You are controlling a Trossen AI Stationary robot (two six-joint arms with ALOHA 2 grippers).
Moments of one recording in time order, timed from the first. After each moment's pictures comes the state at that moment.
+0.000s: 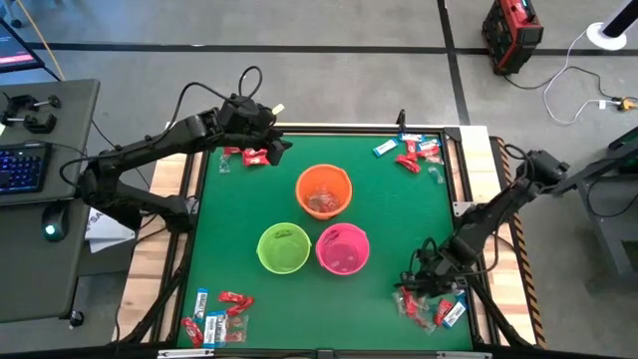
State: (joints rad) left arm 0.47 1.27 1.21 -0.58 0.01 -0.29; right arm 0.75 1.30 0.59 -0.40 -0.26 2.29
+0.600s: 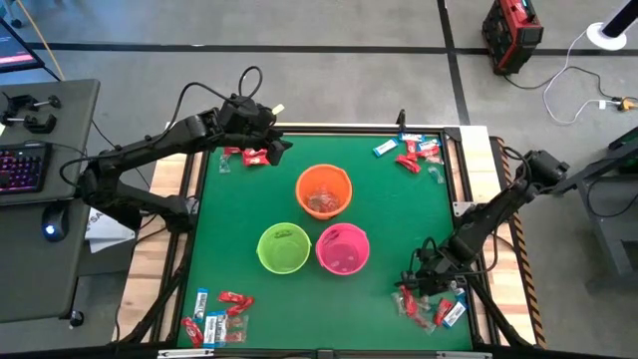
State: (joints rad) left arm 0.47 1.27 1.21 -0.59 0.01 -0.29; right arm 0.75 1.30 0.54 -0.36 -0.26 2.26
